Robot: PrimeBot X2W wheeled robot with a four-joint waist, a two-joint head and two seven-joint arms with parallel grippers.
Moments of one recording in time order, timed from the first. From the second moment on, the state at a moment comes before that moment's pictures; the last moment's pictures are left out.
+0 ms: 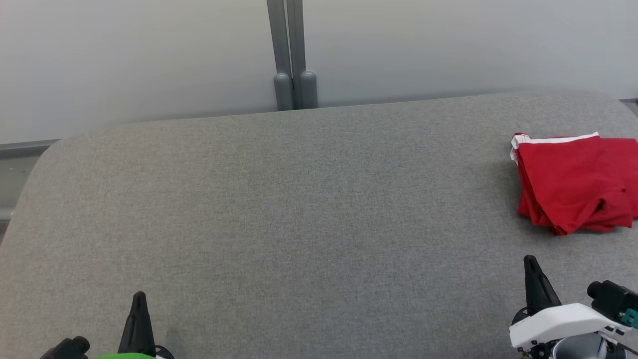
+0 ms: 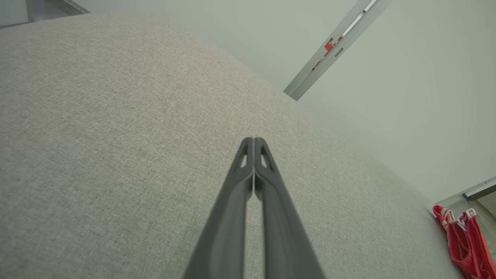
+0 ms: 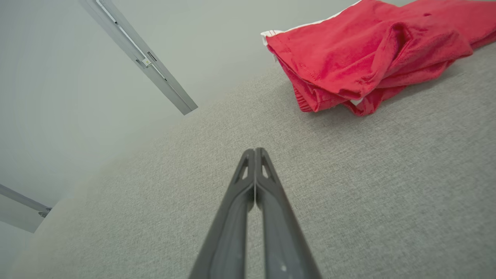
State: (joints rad) left arm 0.11 0.04 0.05 0.20 -0.70 -0.09 -0.14; right arm 0.03 -0.04 -0.10 0.26 0.53 0.13 -0.13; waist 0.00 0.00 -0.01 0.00
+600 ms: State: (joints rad) left arm 0.06 0.04 0.07 0.21 -0.93 -0.10 -0.08; right arm -0.01 -0.04 -0.10 0.25 0.81 0.13 -0.07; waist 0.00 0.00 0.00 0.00
